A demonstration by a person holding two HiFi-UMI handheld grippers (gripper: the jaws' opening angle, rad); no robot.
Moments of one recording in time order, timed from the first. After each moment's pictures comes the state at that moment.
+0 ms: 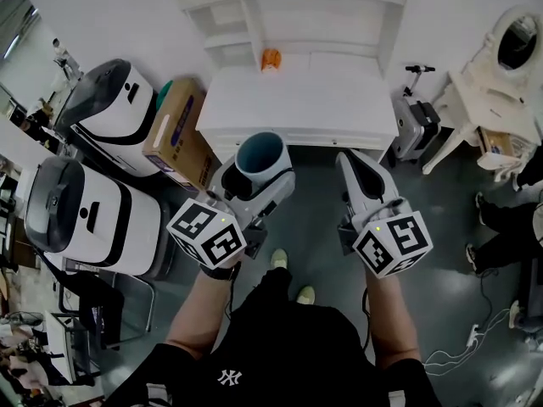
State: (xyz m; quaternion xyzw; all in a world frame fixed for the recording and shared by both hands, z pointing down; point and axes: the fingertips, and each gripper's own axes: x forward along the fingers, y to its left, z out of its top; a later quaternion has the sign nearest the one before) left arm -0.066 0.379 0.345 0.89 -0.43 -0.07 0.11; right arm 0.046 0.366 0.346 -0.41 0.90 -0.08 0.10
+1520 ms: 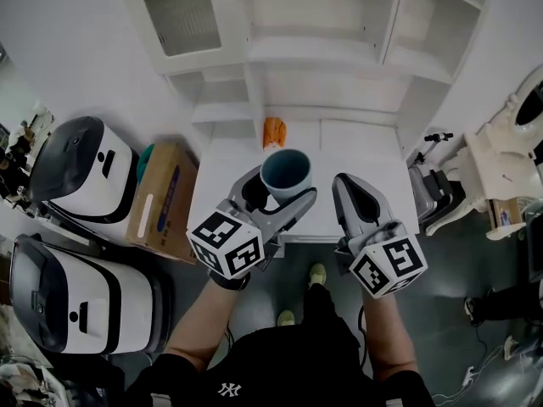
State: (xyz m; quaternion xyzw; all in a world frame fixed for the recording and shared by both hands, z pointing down) left arm -0.158 -0.018 0.342 0.92 -0.37 -0.06 0.09; right arm -0.086 -0.011 0.338 -0.42 0.90 -0.05 0.09
